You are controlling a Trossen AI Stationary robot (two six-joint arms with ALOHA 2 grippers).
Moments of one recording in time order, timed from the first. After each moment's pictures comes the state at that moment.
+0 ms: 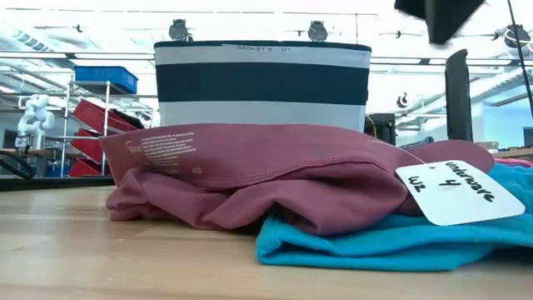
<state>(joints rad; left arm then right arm) -0.58 1.33 1.23 -0.64 -0.47 -0.29 0.62 1.80 1.45 -0.80 0.13 0.72</state>
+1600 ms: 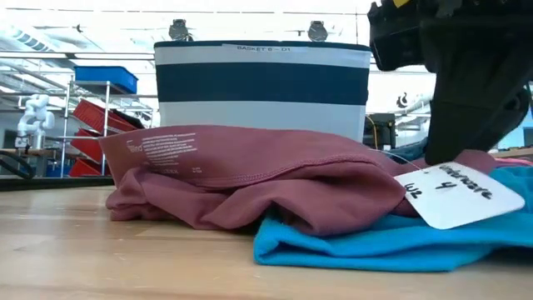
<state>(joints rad) -0.58 1.33 1.23 -0.64 -0.47 -0.28 0.57 1.80 1.13 -0.49 0.20 1.17</state>
